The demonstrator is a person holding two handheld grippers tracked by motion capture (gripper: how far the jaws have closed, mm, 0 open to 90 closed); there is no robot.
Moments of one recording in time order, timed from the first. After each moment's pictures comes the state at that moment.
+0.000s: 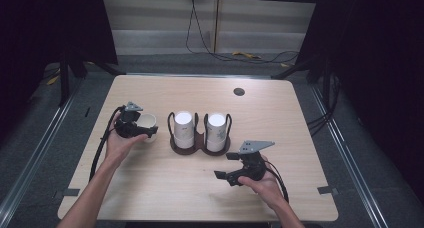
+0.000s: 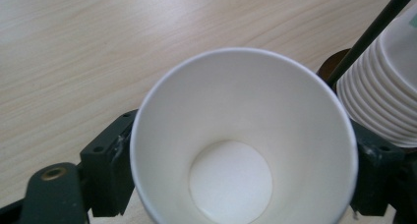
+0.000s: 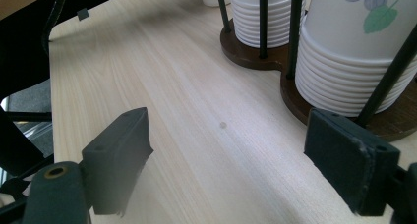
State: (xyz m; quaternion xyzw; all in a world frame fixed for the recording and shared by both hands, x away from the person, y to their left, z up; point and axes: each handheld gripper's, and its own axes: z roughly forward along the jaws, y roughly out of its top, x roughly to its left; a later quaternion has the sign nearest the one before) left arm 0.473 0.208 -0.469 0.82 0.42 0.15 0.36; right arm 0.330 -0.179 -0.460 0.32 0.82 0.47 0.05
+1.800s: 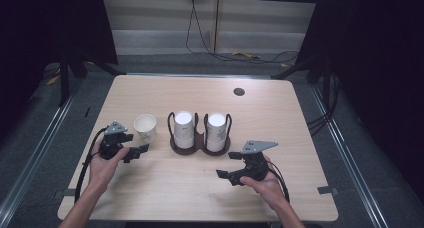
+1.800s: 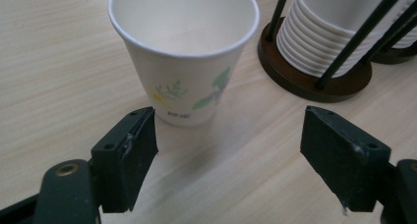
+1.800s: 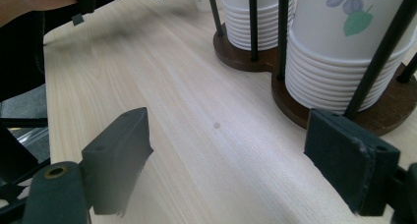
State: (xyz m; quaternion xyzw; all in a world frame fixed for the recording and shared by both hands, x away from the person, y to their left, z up) left arm 0.400 0.239 -0.477 0.79 0.42 0.12 0.42; right arm 0.327 -0.184 -0.458 0.33 0.82 0.47 0.06
